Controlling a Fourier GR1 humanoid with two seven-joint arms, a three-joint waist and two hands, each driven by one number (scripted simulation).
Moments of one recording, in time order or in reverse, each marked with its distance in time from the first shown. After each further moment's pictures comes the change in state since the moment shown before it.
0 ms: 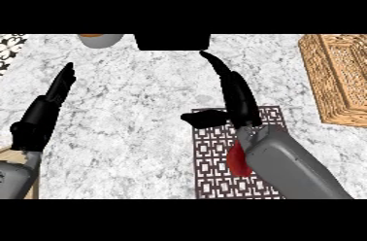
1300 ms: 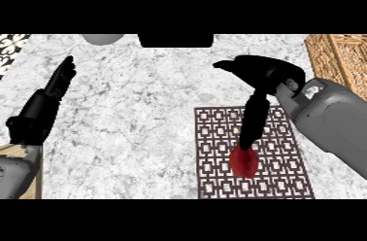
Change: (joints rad) left arm -0.030 -0.029 0.043 0.005 -0.026 -0.044 0.007; right arm -0.335 -0.316 0.063 -0.053 -0.492 0.895 0.539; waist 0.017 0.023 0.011
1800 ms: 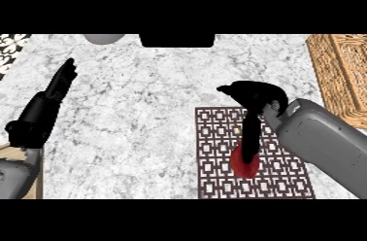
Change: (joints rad) left arm 0.022 -0.019 0.019 -0.020 -0.024 -0.025 -0.001; right arm 0.101 0.024 0.104 0.045 0.071 0.028 -0.024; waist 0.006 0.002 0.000
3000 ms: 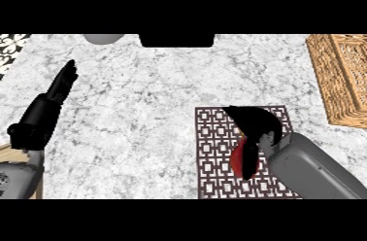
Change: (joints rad) left arm 0.026 -0.103 0.100 -0.023 -0.111 -0.092 0.020; right arm 0.305 0.130 -0.100 -0.034 0.412 0.037 -0.095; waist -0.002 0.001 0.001
